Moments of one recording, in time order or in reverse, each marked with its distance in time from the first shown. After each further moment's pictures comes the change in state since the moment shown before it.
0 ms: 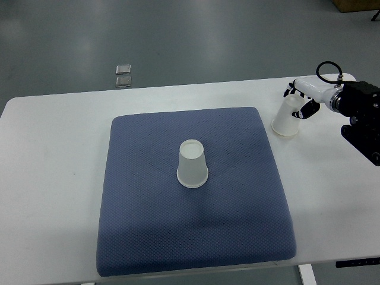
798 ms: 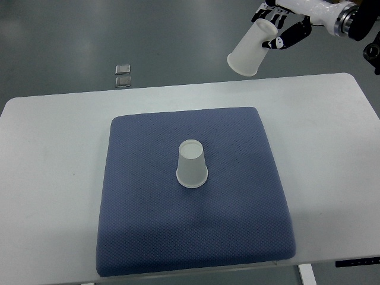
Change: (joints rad) left arm 0.000 0.000 0.000 0.000 0.000 0.000 0.000; right arm 0.278 -0.171 0.016 0.377 0.443 0.243 0.022
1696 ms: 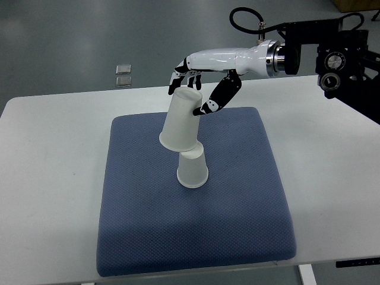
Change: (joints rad) left arm 0.000 0.000 0.000 0.000 0.000 0.000 0.000; right arm -0.019 0.113 -0.037 0.328 -0.031 0.217 -0.020
